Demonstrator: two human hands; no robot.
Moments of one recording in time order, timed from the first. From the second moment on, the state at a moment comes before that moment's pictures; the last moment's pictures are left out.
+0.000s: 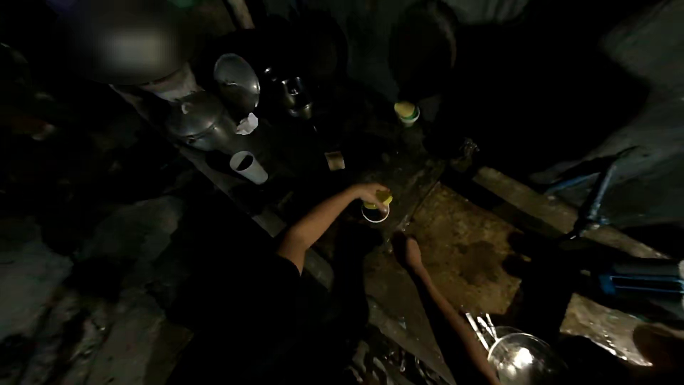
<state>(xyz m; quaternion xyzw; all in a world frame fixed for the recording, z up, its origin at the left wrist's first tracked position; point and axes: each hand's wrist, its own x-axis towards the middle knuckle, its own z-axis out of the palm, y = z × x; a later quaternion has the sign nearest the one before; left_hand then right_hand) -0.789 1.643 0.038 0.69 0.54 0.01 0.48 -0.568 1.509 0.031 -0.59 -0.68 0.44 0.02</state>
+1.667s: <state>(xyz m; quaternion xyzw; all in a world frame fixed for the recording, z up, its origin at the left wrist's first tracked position) -0.443 1.597 0.062 0.67 0.49 0.05 0.56 -0.304 1.574 0.059 -0.78 -0.41 0.00 0.46</state>
